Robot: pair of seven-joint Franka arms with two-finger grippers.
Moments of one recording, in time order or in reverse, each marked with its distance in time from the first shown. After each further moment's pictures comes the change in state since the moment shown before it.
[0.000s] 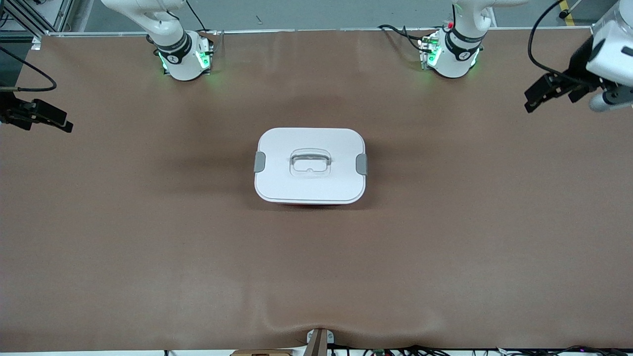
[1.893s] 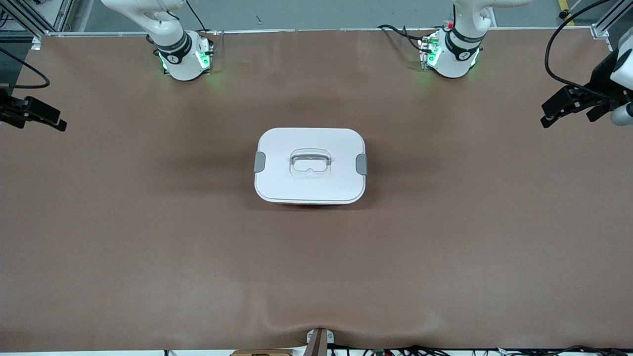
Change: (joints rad) left arm -0.025 0.111 0.070 0.106 0.000 0.064 0.148; right arm -0.002 -0.001 -0.008 0.018 0.000 -0.007 0.005
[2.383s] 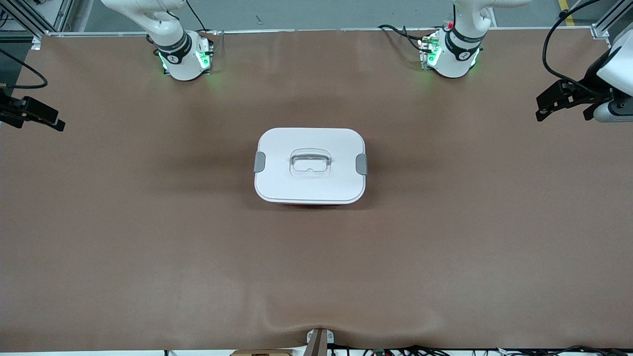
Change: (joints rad) left arm -0.001 0.002 0.002 0.000 -0.009 -0.050 0.100; right arm -0.001 0.000 -0.005 0.001 0.000 0.000 0.000
